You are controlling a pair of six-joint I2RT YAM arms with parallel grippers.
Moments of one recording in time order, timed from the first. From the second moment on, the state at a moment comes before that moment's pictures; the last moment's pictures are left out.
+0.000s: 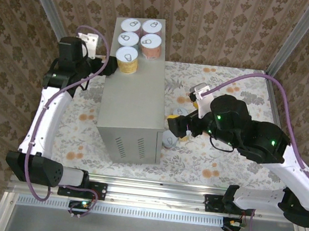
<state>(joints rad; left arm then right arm) -0.15 1.34 1.53 -0.63 0.16 -0.01 1.00 1.13 1.64 -1.00 0.25 0.27</state>
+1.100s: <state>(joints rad) -0.10 1.34 1.53 -0.65 0.18 -0.03 0.98 1.64 1.97 -0.85 0.52 0.21</state>
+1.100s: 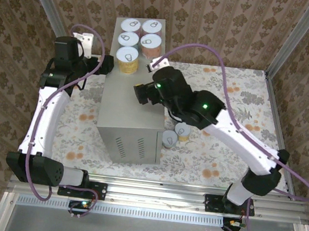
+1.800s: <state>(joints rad) -0.09 1.34 1.53 -0.65 0.22 -0.03 0.84 1.73 1.96 -0.75 0.53 0.26</state>
